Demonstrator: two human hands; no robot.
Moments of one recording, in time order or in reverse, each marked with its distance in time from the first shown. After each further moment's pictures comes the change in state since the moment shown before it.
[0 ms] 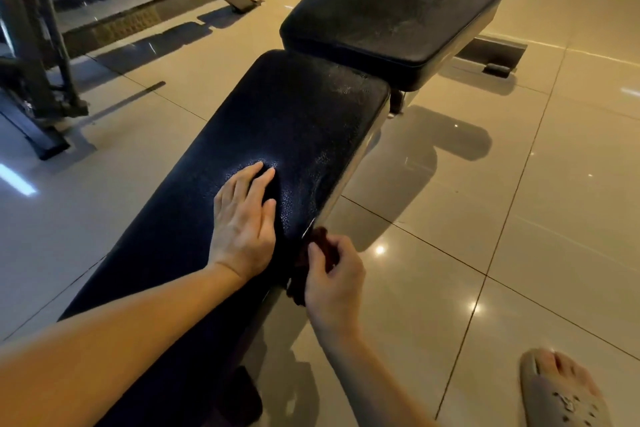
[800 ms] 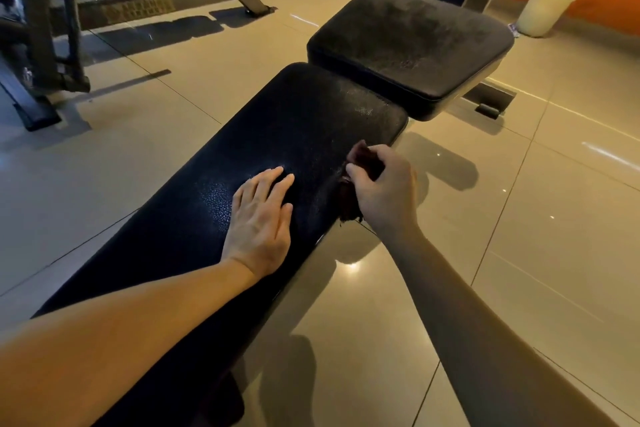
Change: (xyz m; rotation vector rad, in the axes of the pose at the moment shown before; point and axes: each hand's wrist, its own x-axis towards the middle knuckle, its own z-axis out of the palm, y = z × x) left_hand -0.003 -0.003 -0.001 -0.017 -0.018 0.005; right_hand 0.114 -0.088 -0.019 -0.436 -0.113 -0.392
